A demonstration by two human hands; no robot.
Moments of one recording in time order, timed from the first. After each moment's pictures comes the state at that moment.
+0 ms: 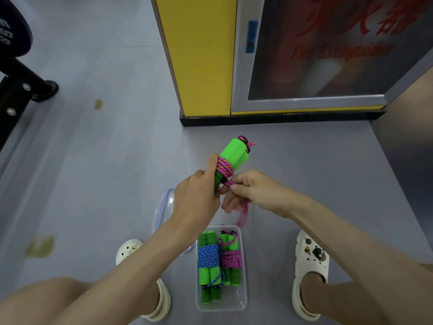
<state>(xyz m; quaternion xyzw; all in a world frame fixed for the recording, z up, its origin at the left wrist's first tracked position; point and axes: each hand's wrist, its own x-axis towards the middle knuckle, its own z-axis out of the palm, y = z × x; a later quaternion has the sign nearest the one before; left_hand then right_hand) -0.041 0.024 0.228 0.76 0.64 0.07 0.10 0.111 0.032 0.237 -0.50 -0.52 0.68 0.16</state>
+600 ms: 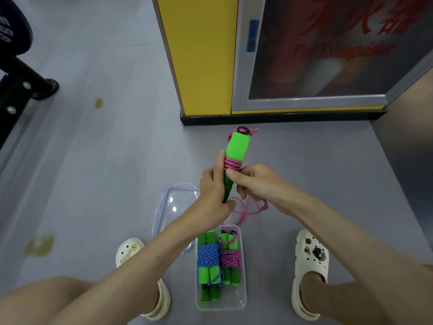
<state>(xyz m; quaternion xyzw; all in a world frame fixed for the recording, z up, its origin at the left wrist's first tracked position) -0.031 0.022 0.212 0.68 0.53 0.18 0.47 0.115 0.037 0.241 -0.59 -0.51 0.60 0.19</state>
